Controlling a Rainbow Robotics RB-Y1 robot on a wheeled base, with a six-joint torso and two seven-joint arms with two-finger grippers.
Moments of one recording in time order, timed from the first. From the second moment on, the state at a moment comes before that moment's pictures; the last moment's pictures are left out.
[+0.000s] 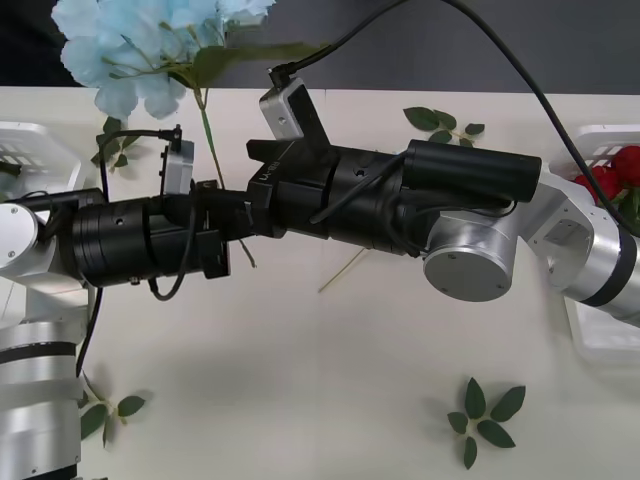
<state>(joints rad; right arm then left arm) -0.77 -0.72 0.91 -1.92 -1.03 0.24 1.49 -0.27 0.09 0.31 -1.65 1.60 1.58 -2.67</state>
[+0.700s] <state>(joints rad) -0.60 -0.97 0.69 -2.18 -1.23 0.45 1.49 -0.12 0.31 0.42 -1.65 1.81 1.42 -2.67</state>
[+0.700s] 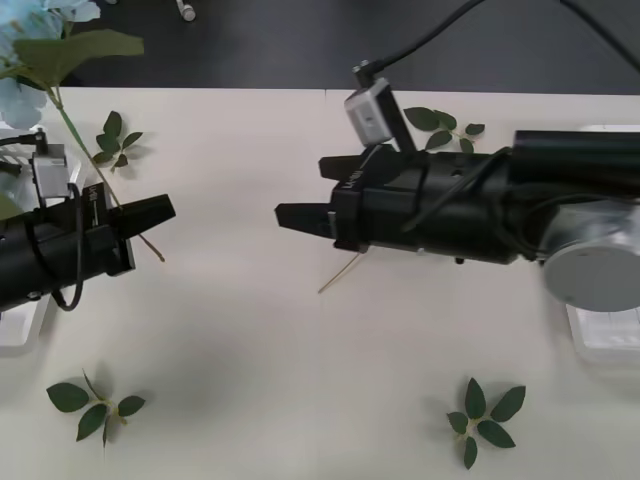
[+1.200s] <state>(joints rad) -0.22 -1.00 0.06 -2.25 -1.52 1.08 1.49 0.08 0.47 0.57 -1.65 1.84 1.17 -2.61</state>
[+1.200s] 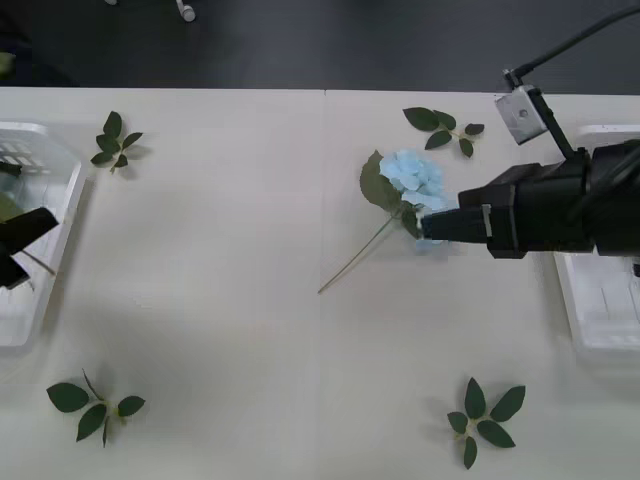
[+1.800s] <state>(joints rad) -0.19 -0.89 0.12 -2.13 -1.31 1.18 1.05 0.21 0.68 0.59 -1.65 1.50 0.95 -2.12</state>
